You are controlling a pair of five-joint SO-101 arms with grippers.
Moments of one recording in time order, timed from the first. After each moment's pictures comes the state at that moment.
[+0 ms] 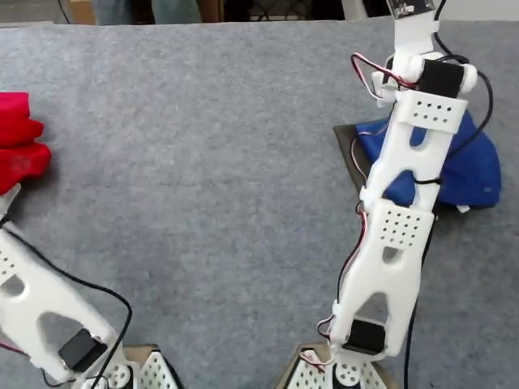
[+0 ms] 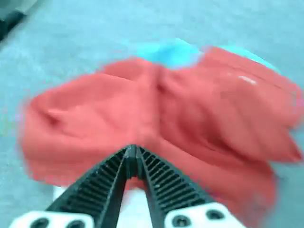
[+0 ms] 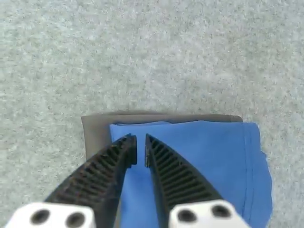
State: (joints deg) left arm -49.6 53.8 -91.6 95.1 -10.5; right arm 13.4 54.7 -92.4 100.9 22.4
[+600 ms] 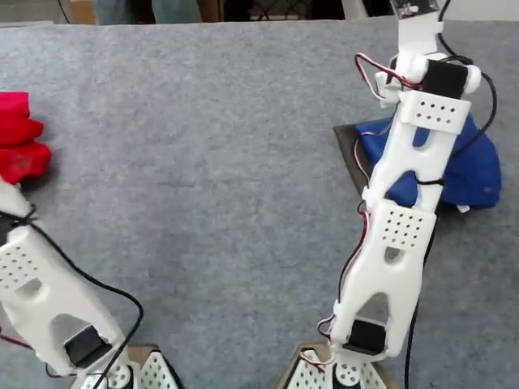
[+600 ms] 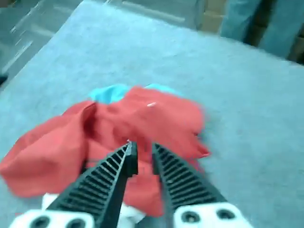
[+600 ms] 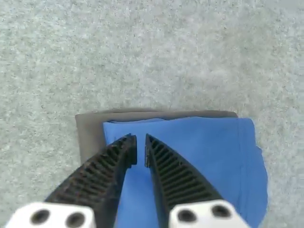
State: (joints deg) left arm -44.7 40.7 -92.3 100.1 -8.2; right arm 14.9 54.7 -92.4 100.9 22.4
